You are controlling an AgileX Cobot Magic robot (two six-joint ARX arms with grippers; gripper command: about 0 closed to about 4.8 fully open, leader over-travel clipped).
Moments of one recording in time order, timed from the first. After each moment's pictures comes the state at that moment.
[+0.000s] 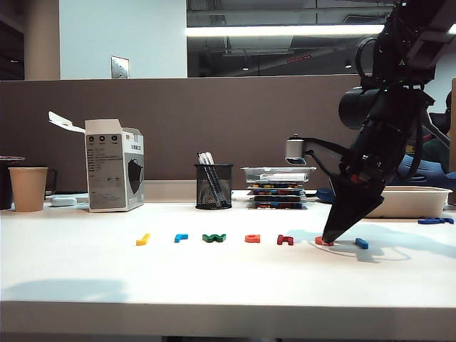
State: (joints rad) left arm -1.31 1.29 1.60 -1.30 -0.66 -1.13; right arm 0.24 1.99 1.38 -0.77 -0.48 -0.97
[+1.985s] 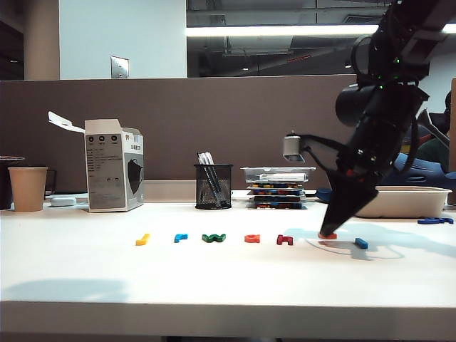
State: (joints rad) left arm -1.31 1.29 1.60 -1.30 -0.66 -1.13; right arm 0.24 2.00 1.45 -0.82 -0.47 -0.94
